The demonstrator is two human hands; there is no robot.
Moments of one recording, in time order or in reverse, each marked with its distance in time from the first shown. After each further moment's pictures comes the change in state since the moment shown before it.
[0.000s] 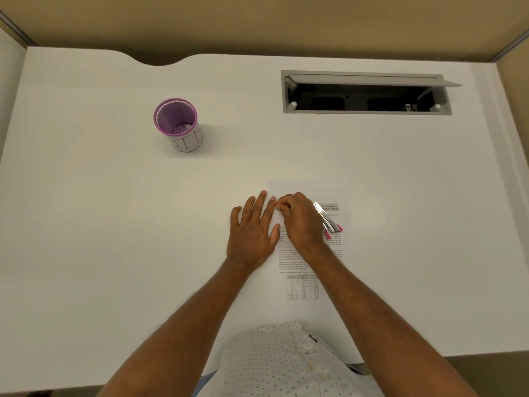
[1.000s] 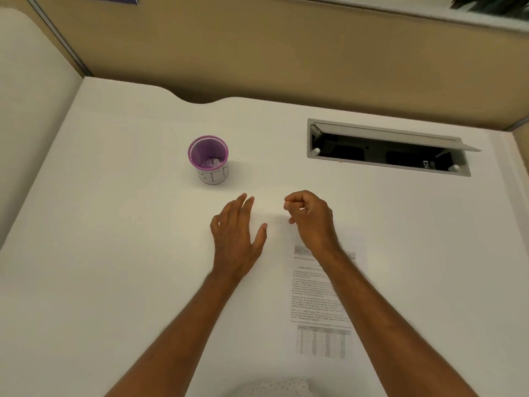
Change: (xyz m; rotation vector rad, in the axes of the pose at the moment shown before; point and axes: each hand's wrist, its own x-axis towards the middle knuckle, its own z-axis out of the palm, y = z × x) left_hand 0.042 -0.043 -0.075 -0.237 0.245 -0.276; right_hand 0.065 -0.070 -0.041 0.467 -0.074 0.100
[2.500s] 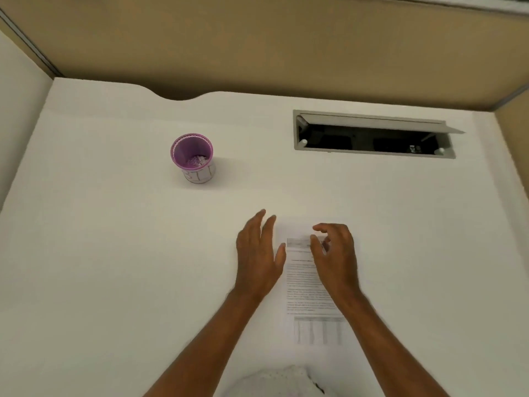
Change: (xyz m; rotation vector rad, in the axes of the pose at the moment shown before) left_hand -0.037 0.042 0.025 -0.148 -0.102 0.068; right_hand -0.060 0.081 -0.032 -0.304 0.226 -0.059
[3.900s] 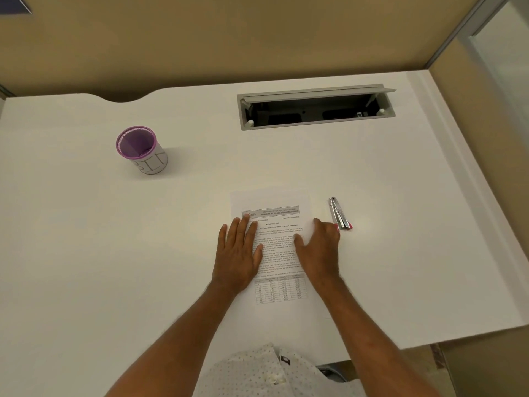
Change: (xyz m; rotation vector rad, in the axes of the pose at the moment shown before) left_hand -0.066 0.002 0.058 0.383 -0.215 0.268; right_hand -0.057 0.080 -0.040 -0.154 0.017 0.253
